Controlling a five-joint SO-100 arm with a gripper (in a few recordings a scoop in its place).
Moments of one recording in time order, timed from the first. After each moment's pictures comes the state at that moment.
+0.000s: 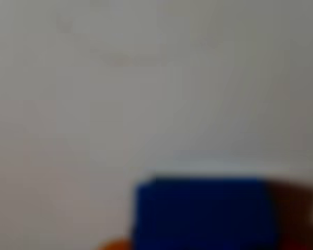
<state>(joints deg) 37.4 108.0 140.7 67.2 20.3</state>
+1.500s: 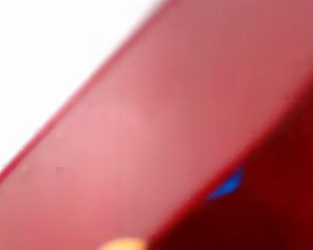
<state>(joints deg) 33.1 113.0 121.0 56.7 -2.8</state>
